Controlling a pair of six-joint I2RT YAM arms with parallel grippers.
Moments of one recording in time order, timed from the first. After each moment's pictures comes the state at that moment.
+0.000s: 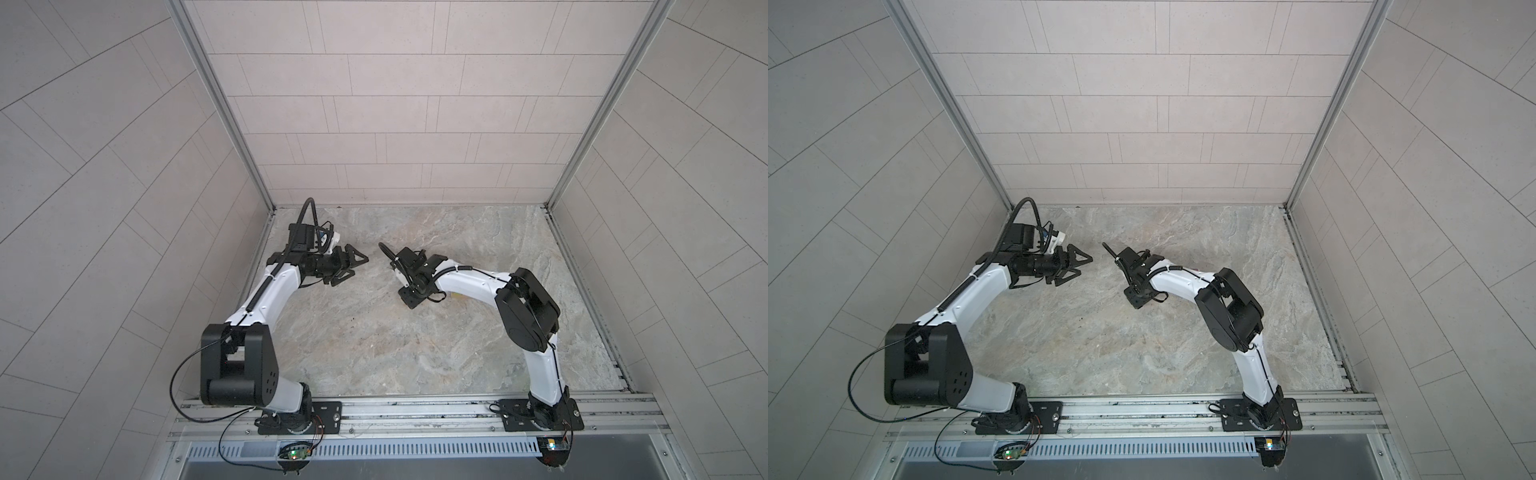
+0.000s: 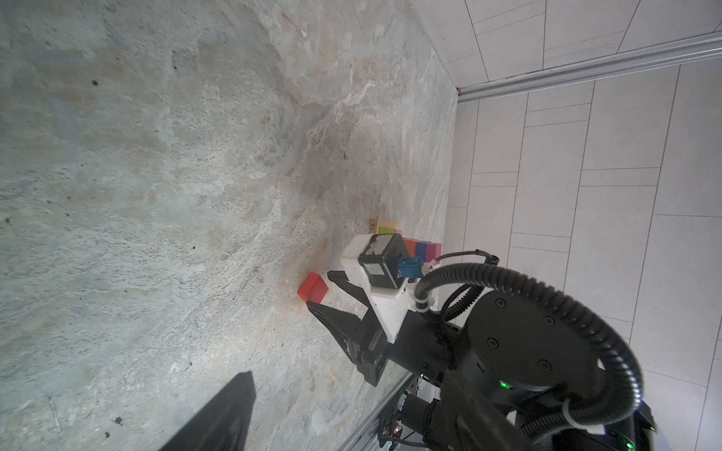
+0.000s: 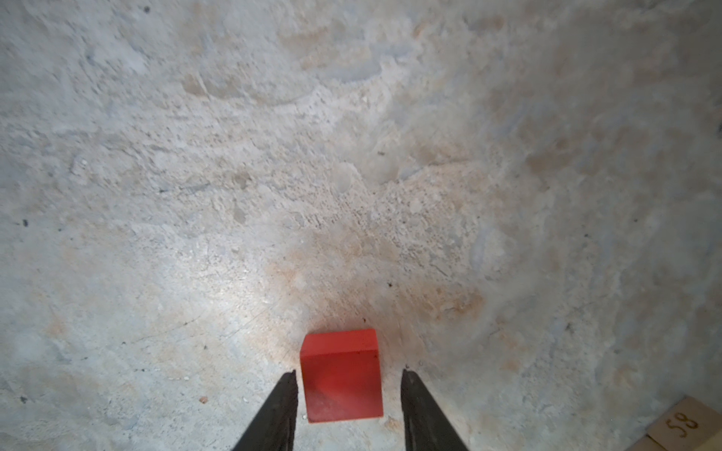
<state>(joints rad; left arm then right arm) -0.01 1.46 1.07 -0.56 0.84 -0.54 0.75 2.05 1.51 -0.72 0.05 0.11</state>
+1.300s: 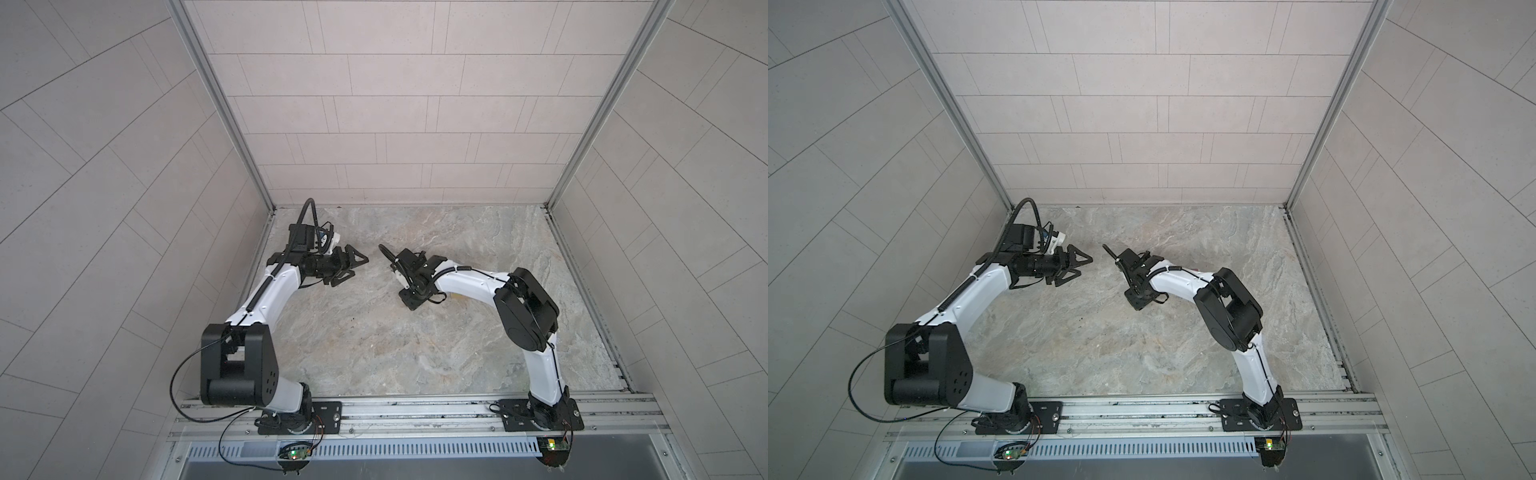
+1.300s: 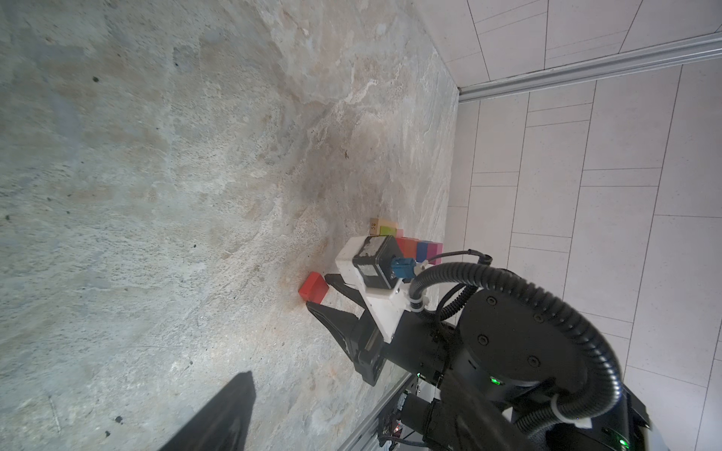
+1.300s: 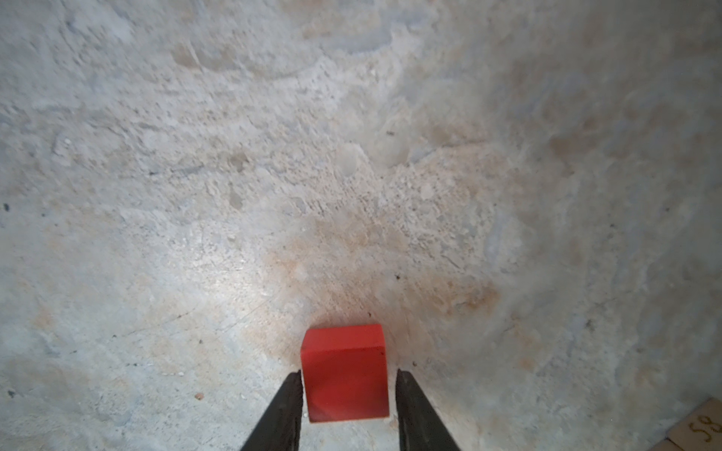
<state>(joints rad) -0.01 1.46 1.06 -0.55 0.84 -0.54 0.75 2.05 1.50 -0.73 0.04 0.11</state>
